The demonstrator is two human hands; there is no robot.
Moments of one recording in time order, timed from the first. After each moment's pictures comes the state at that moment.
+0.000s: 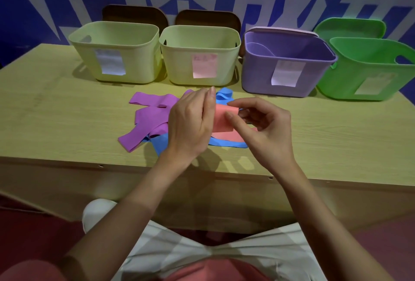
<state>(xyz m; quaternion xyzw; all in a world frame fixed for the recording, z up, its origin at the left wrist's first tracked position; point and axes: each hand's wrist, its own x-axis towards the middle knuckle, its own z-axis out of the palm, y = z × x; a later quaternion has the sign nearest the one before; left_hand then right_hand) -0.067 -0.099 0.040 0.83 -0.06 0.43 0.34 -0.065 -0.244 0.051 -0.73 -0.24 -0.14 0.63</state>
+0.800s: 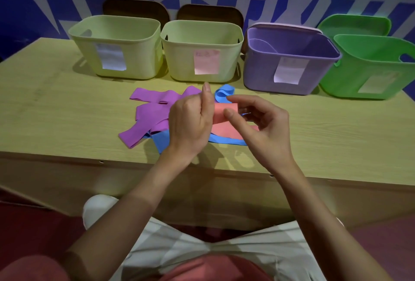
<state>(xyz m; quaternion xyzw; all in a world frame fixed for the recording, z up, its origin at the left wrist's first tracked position) -0.068 -0.098 0.038 0.83 -0.02 0.42 0.37 -0.065 -0.239 0.047 -0.71 -0.25 -0.11 0.64</state>
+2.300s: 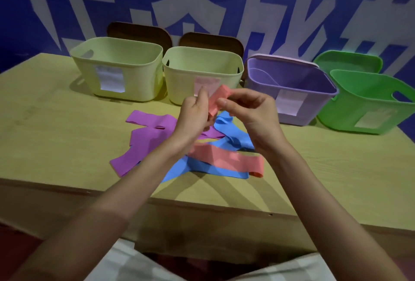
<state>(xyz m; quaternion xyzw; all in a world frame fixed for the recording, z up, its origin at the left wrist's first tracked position) 0.007 -0.086 0.067 0.69 0.09 0.17 0.70 0.023 -0.210 0.084 -0.65 -0.20 0.02 0.74</state>
